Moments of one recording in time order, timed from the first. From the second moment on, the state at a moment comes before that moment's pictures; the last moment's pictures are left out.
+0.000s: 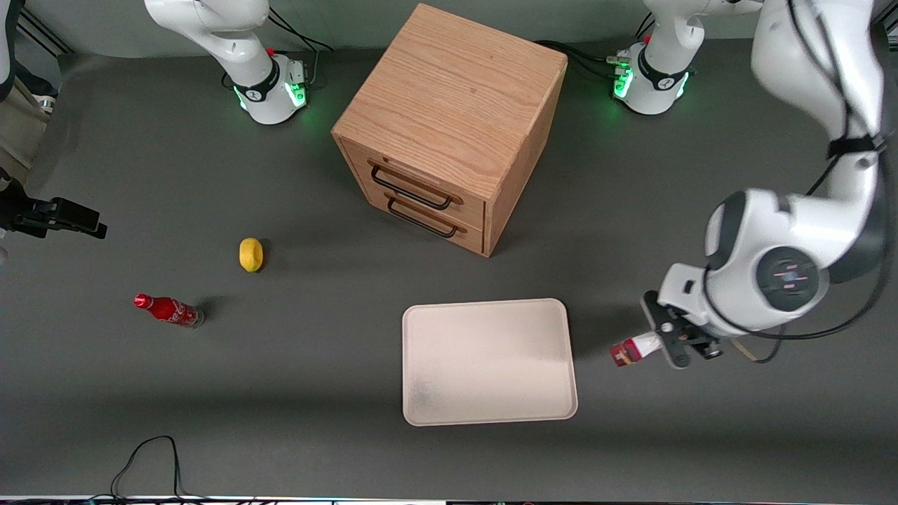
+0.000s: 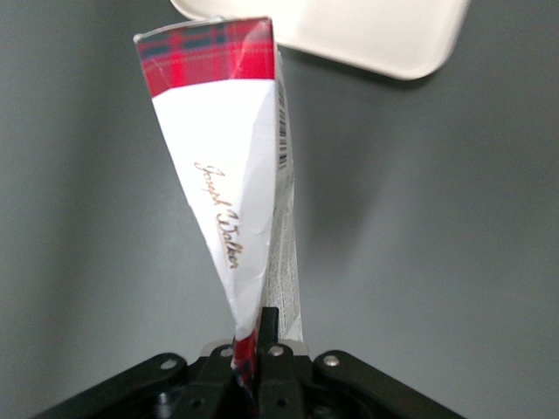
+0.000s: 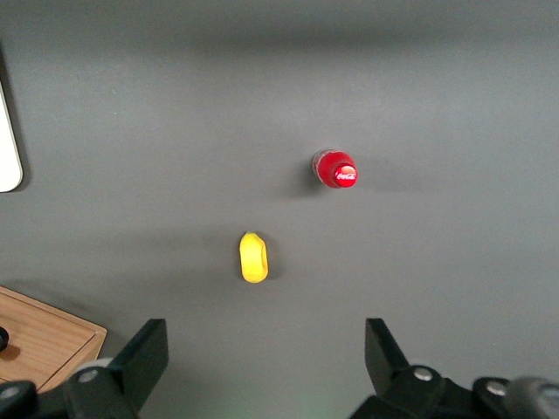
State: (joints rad) arm -0.11 0.52 -0.10 -1.34 0.13 1.79 1.01
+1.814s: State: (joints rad) arm -0.27 0.60 -0.12 -1.00 0.02 1.65 -0.14
